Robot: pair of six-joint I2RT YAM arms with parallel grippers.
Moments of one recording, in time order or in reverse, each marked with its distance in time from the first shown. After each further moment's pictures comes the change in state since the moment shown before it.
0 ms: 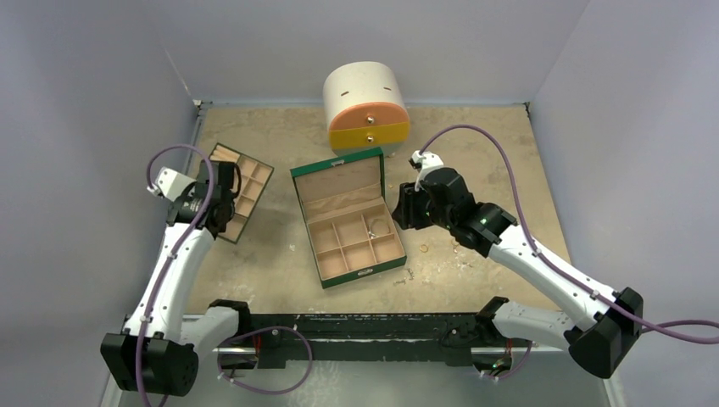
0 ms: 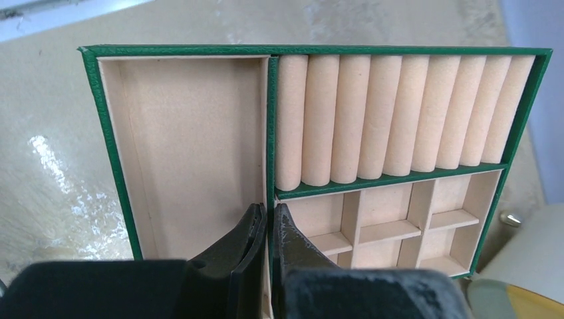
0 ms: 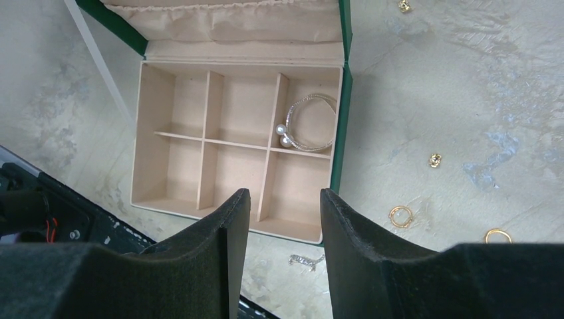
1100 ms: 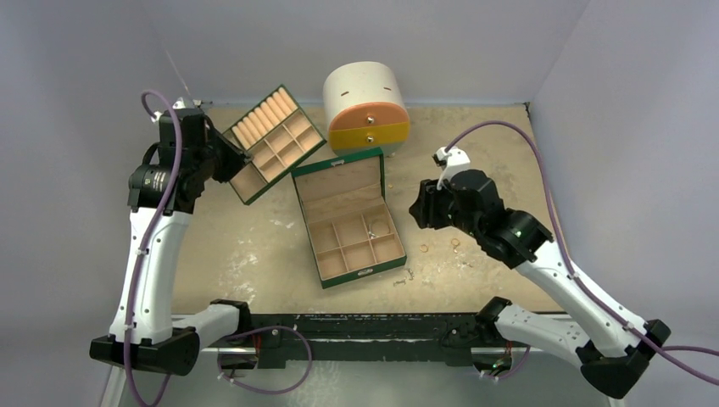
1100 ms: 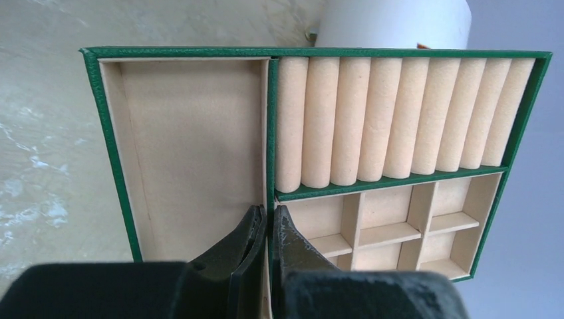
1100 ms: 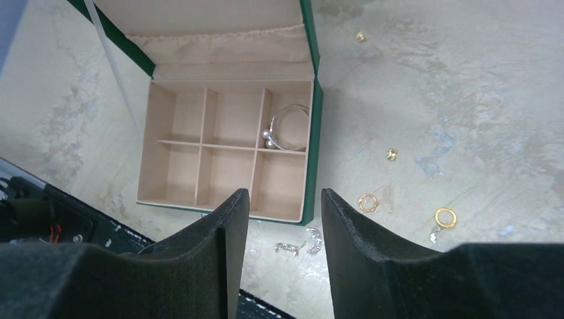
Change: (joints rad) left arm -0.006 0.114 0.570 -0.097 0.589 0.353; right arm 0.000 -0.142 0.079 -0.149 0.076 -0.030
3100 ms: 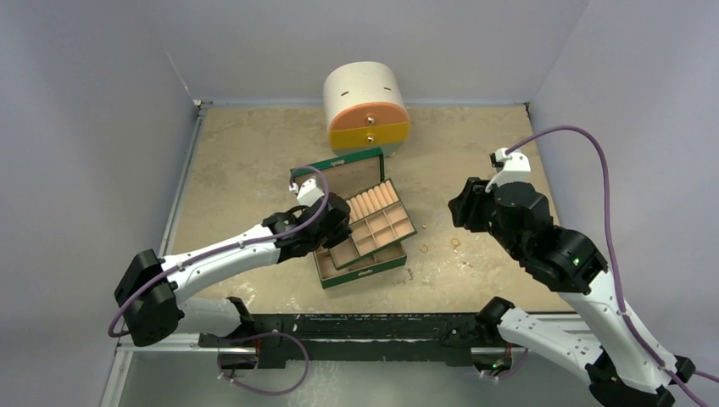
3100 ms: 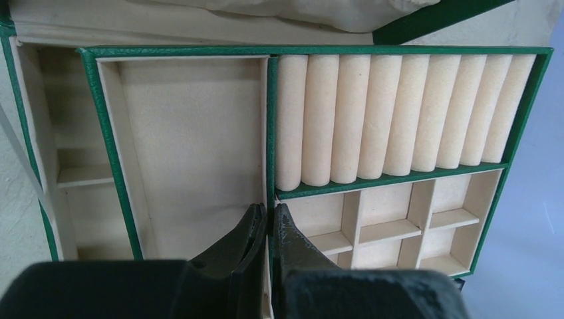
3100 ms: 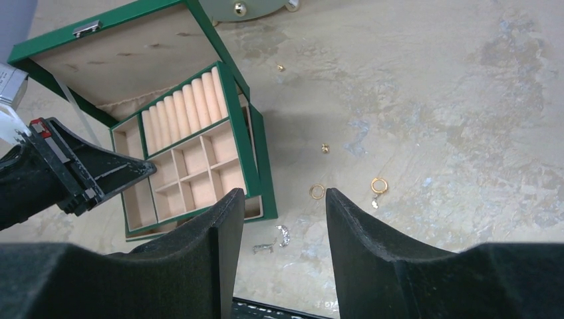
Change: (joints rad) left arm -0.834 0.148 -0.622 0.514 -0.323 -0.457; right arm 0.000 -0.164 0.164 -0.269 0.280 0.103
